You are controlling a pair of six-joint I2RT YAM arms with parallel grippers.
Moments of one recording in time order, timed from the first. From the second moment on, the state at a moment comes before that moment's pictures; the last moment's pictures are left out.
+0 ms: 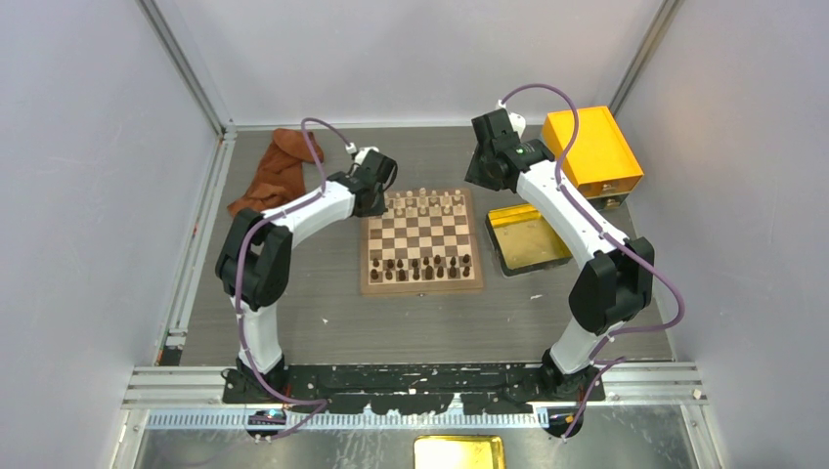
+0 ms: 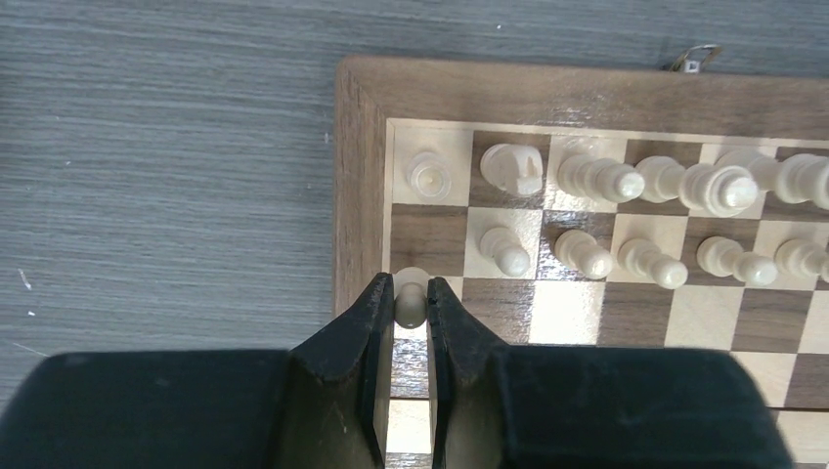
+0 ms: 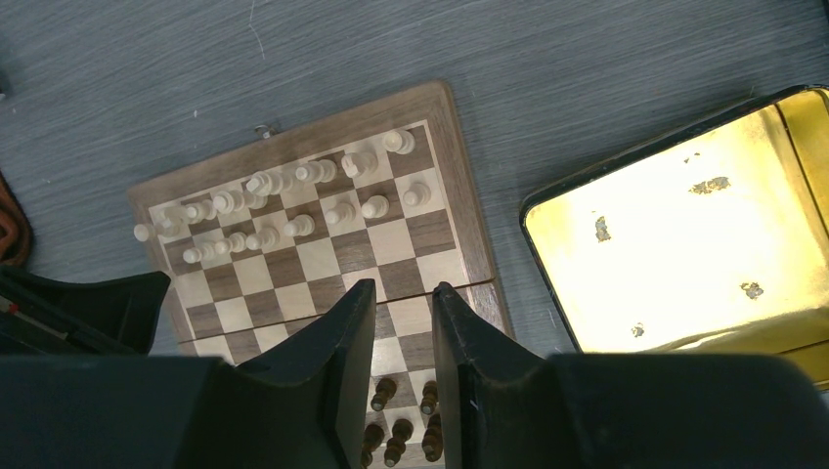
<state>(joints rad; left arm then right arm) -0.55 1.93 1.44 -0.49 -0.37 -0.55 0.41 1.68 1.59 -0.77 0.25 0.63</state>
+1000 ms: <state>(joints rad) -0.53 1.99 1.50 -0.49 -0.35 -0.55 0.41 1.70 1.59 -0.77 0.25 0.63</state>
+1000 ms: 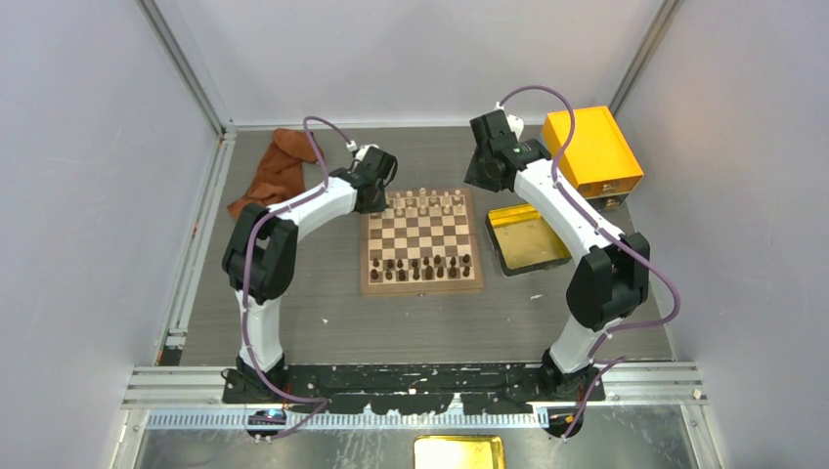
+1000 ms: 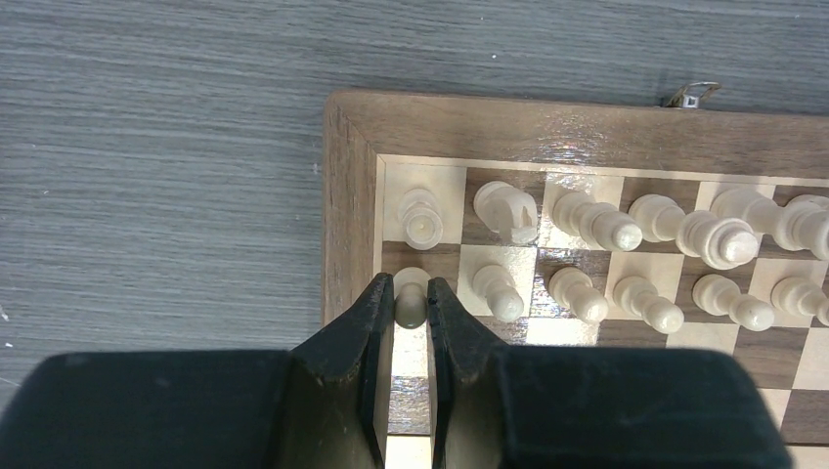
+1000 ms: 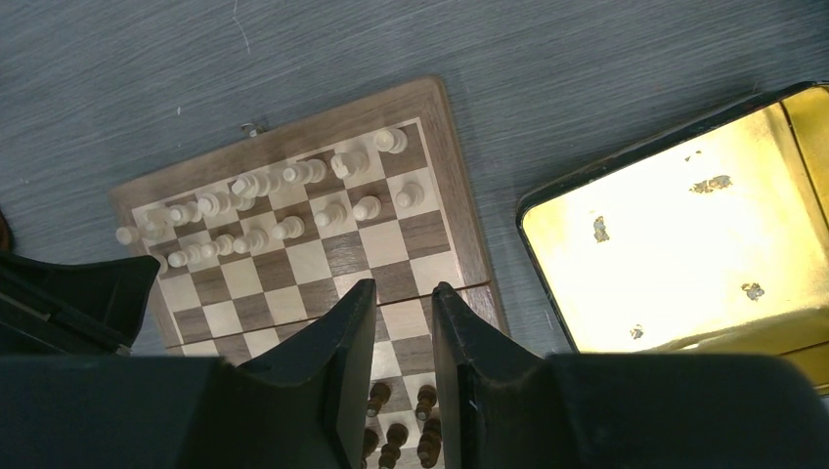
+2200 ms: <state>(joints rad) -0.53 2.00 1.51 -0.51 -0.35 -0.55 0.40 1.70 1.59 -0.76 0.24 0.63</state>
